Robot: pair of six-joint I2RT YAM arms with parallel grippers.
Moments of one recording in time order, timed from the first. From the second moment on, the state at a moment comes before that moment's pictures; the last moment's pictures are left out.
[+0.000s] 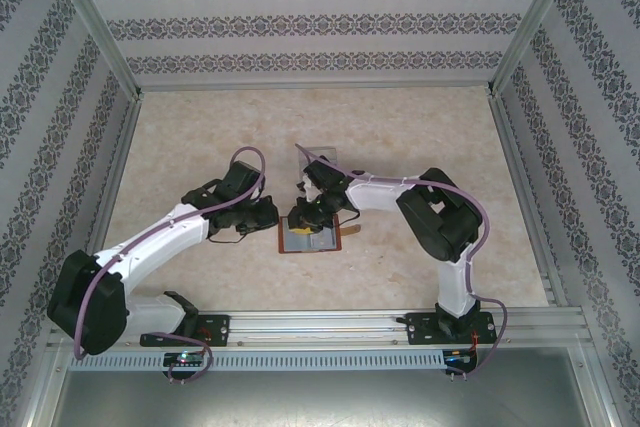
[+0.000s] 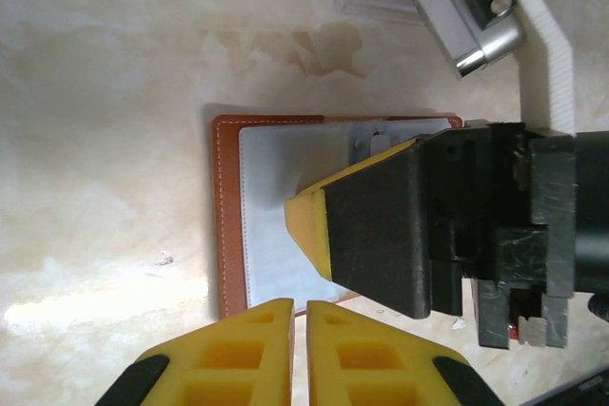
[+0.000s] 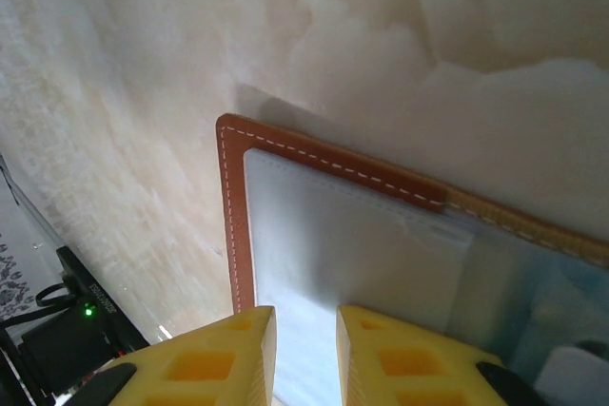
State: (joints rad) left arm -0.53 1.27 0.82 -0.58 0.22 -0.77; right arm 0.73 1.97 1.18 -0.32 -0.63 0.78
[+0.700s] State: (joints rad) left arm -0.53 1.61 0.86 -0.32 0.48 -0.80; right arm 0.56 1.75 0.96 -0.40 -0.56 0.73
